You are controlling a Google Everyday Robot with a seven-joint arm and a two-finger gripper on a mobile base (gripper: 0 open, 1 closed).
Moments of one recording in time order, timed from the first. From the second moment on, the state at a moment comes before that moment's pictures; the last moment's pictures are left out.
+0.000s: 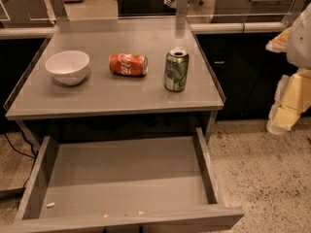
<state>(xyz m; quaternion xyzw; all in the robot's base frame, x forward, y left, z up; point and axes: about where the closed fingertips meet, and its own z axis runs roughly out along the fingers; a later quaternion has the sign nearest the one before) 0.438 -0.217 0.976 -0.60 0.78 -0.03 0.16</state>
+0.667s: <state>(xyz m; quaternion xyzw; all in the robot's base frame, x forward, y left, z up) 0.455 -0.190 0.991 -0.62 0.76 -0.04 0.18</state>
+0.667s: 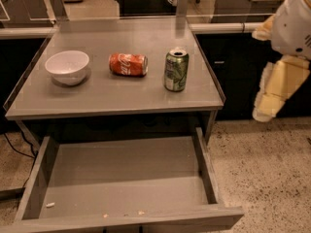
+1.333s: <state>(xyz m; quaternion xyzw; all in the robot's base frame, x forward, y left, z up) 0.485 -0.129 1.021 -0.63 0.72 -0.02 0.27</state>
